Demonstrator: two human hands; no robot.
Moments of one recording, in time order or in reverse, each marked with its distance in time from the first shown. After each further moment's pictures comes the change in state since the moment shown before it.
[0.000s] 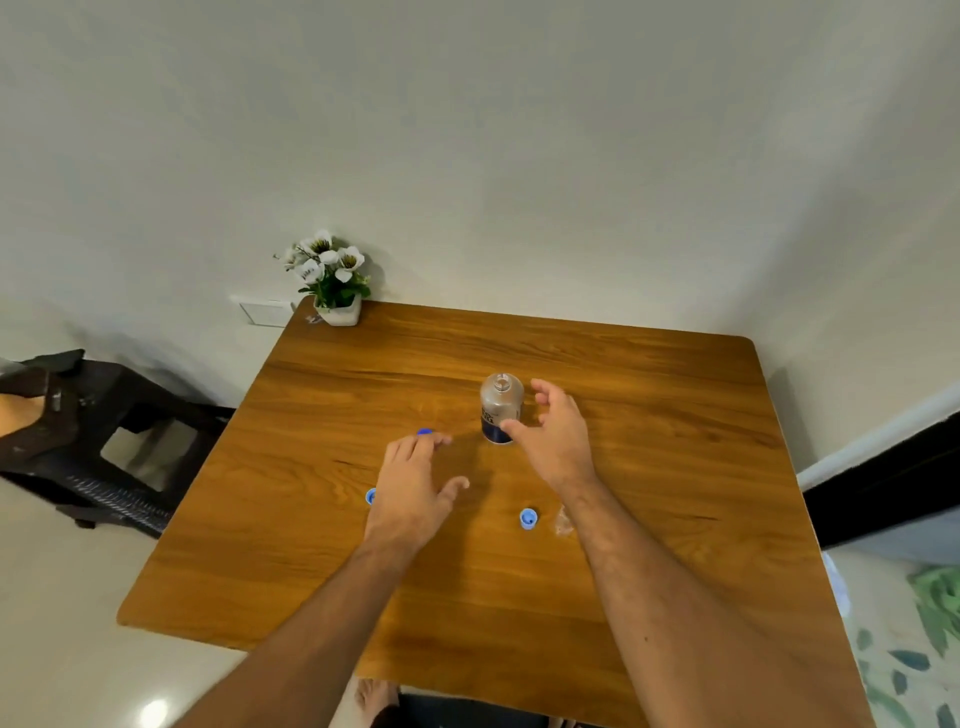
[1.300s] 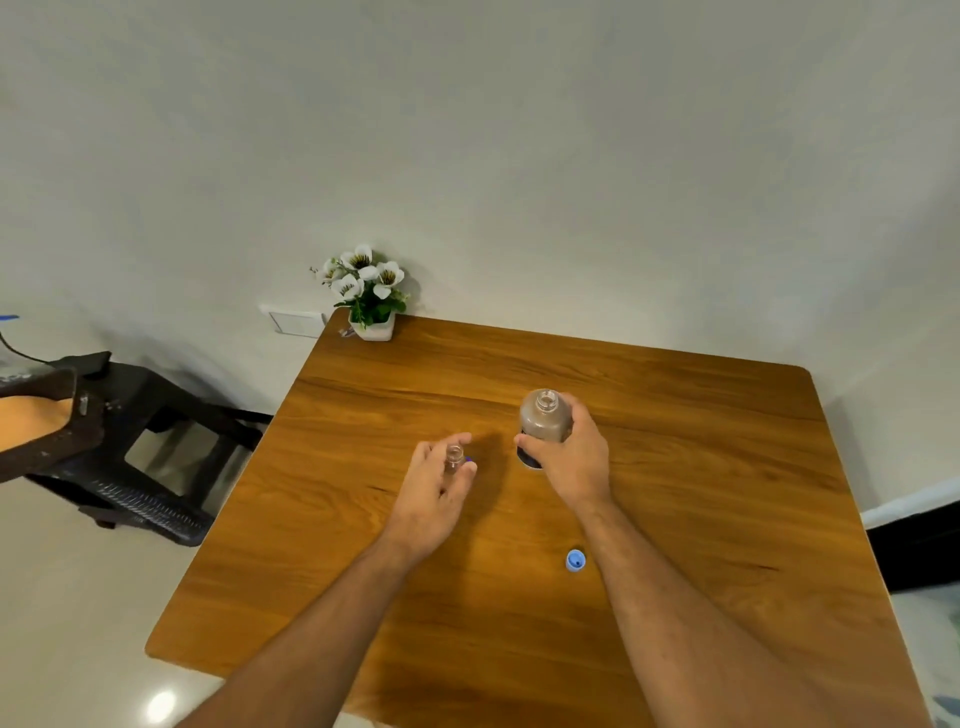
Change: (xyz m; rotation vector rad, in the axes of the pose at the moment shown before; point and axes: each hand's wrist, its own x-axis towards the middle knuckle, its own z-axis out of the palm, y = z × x) left_hand 0.036 -0.032 -0.035 -0.413 -0.108 -0.008; right_hand 0.027 -0.016 0.047 0.082 0.038 -0.013
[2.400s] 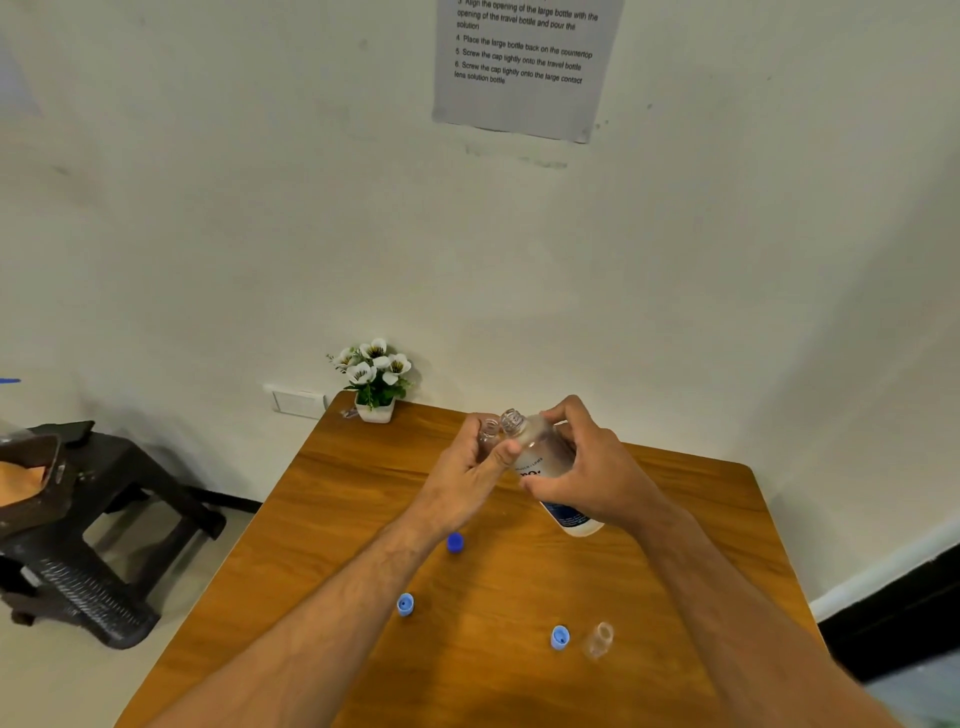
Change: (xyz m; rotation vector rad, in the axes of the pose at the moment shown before) left_hand 0.006 0.112 -0.050 -0.347 -0.102 0.311; right_hand -0.049 -0.140 -0.091 -0.332 -0.328 -0.471
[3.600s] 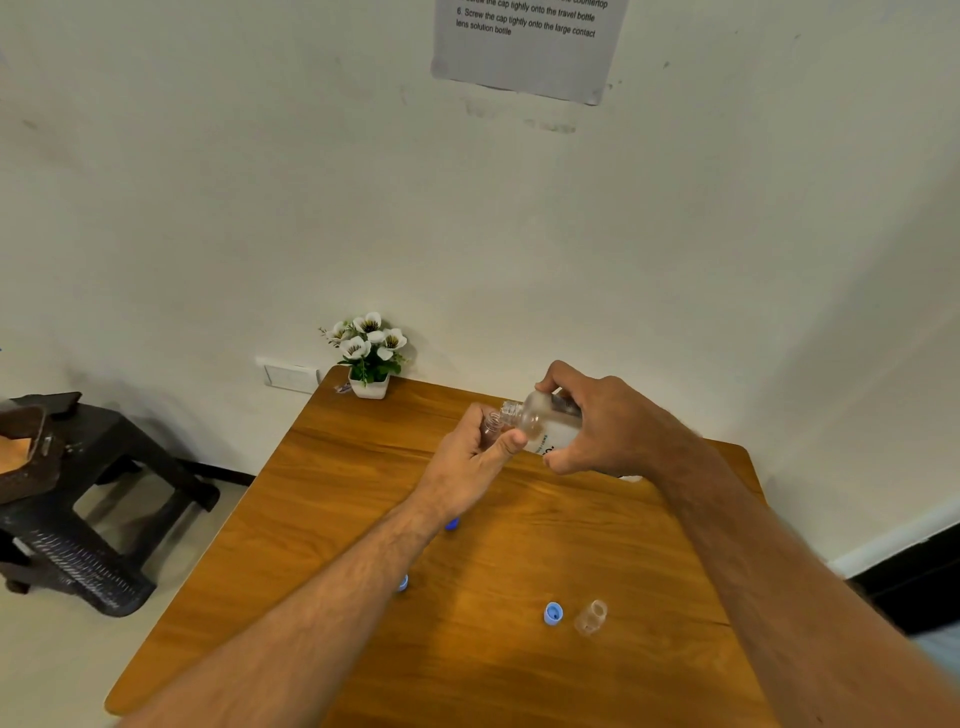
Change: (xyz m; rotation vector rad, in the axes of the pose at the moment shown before) left_hand 0.005 -0.015 0.008 0.086 0.050 0.018; right_hand 0.017 -0.015 -0.035 -0.376 -0.139 -0.100
